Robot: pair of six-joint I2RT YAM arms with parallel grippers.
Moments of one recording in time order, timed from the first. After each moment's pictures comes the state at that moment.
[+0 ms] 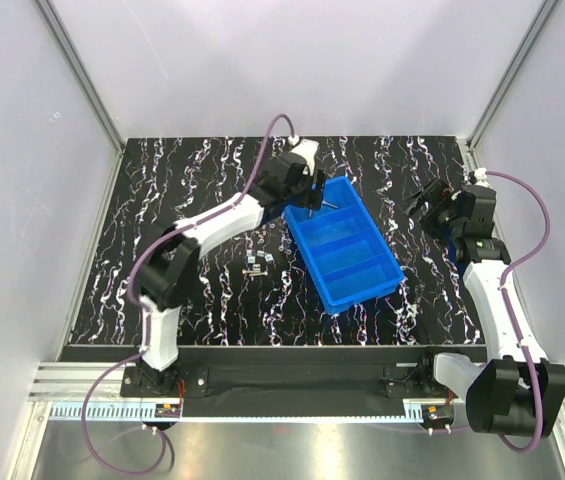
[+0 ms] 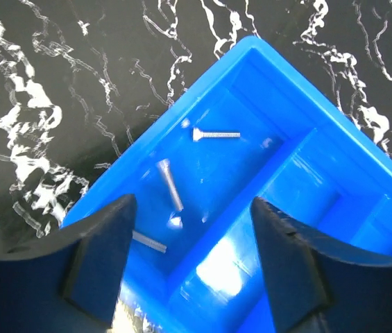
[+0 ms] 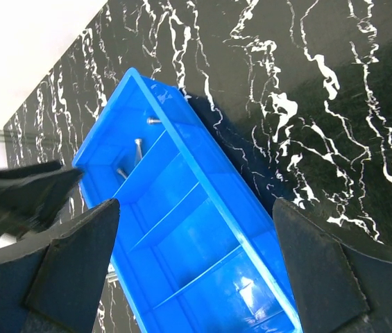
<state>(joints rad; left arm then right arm) -0.67 2.01 1.58 -0.13 -0.08 -0.23 -0.09 1.08 0.86 -0.30 -0.19 0.65</state>
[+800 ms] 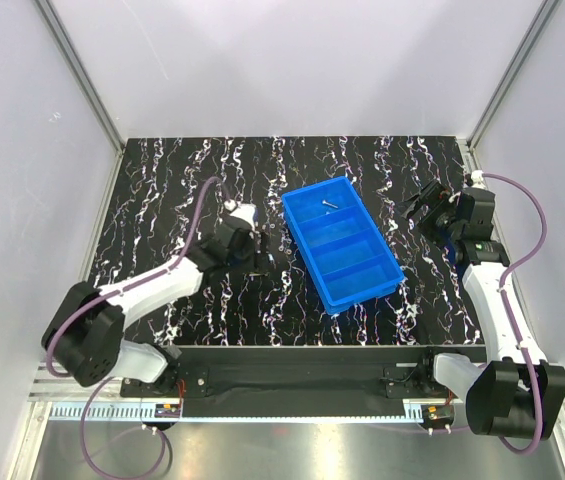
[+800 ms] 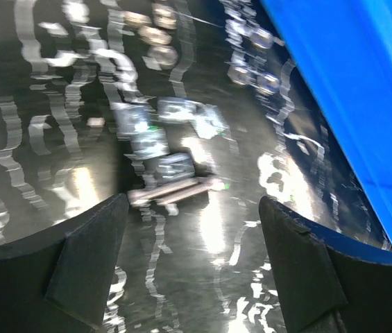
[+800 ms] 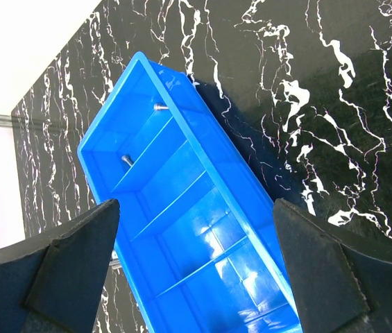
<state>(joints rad) -0.64 1.36 0.76 -0.20 -0.14 -0.44 -0.09 1.07 0.84 -0.30 -0.25 0.65</state>
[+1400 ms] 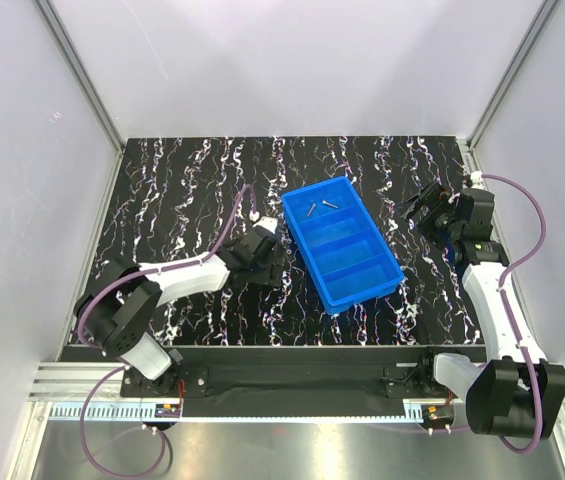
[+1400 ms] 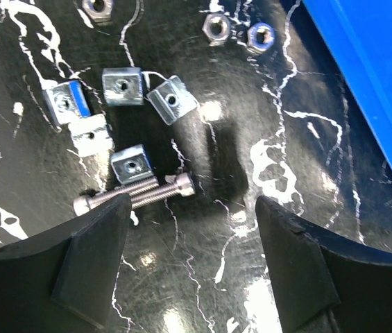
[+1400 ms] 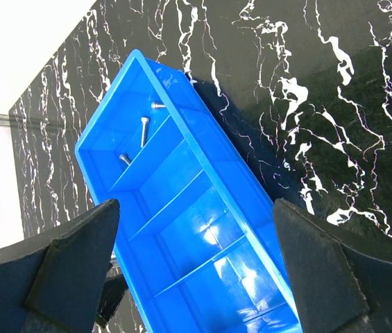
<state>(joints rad) -0.75 1.58 0.82 -0.19 -0.19 -0.46 -0.09 1.07 0.84 -0.30 -0.25 0.65</state>
